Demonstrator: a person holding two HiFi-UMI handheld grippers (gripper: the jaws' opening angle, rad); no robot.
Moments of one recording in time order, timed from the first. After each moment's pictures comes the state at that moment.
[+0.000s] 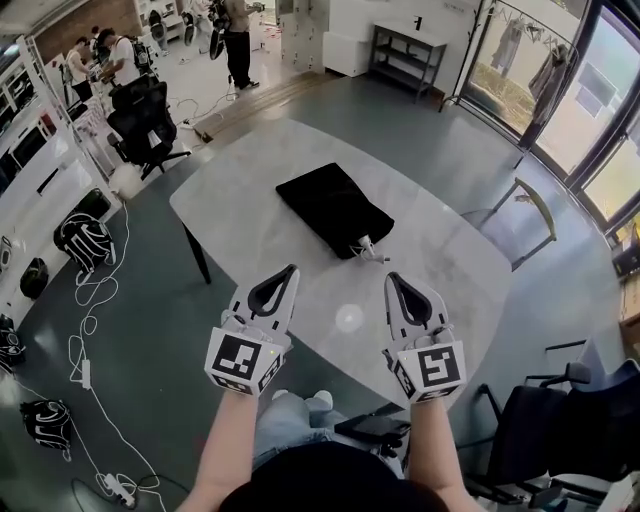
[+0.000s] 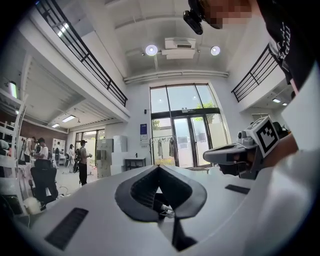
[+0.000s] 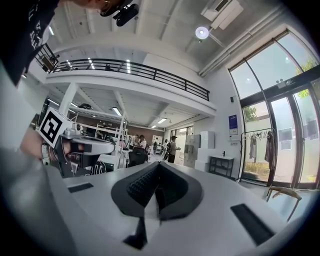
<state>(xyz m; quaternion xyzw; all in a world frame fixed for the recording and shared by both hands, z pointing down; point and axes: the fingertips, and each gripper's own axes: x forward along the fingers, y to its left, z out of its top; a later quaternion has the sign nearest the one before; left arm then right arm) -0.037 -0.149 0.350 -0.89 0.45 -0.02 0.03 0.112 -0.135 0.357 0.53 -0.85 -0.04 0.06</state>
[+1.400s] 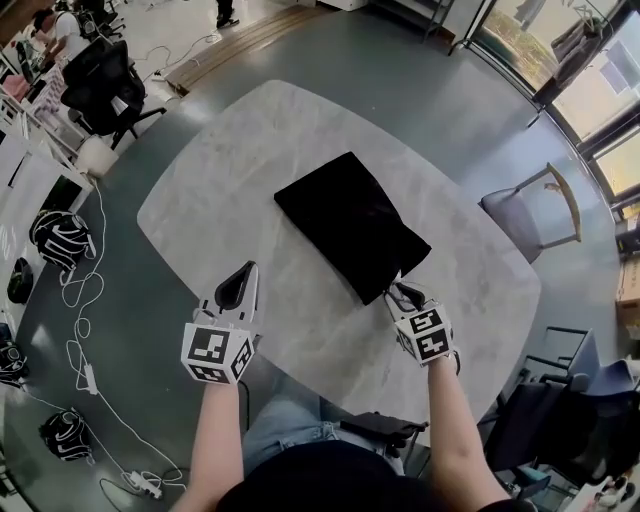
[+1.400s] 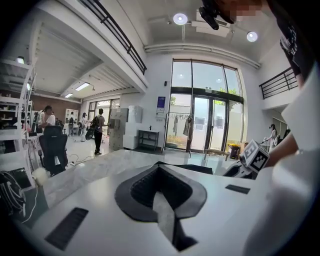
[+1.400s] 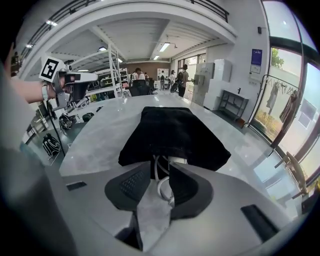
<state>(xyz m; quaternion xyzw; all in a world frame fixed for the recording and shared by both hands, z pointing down) -0.150 -0.365 0.491 -0.86 0.49 -0.11 -0.12 0.124 -0.314 0.629 0.44 -0.78 0.20 0.38</state>
